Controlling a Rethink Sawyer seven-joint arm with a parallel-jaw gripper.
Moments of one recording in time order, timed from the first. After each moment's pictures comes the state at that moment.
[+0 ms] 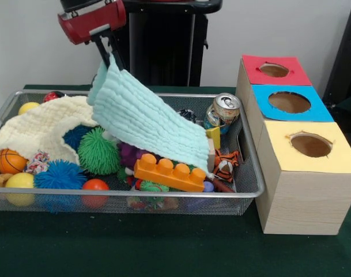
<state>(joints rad) -1.24 -0.73 1.00 1.96 -0.52 0.73 1.34</state>
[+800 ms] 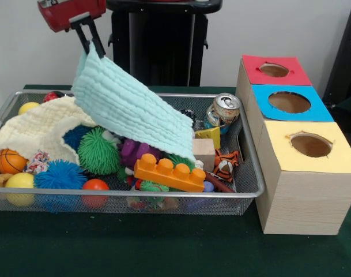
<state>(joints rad) -1.31 -0.74 1.06 1.95 -0.55 0.85 1.34</state>
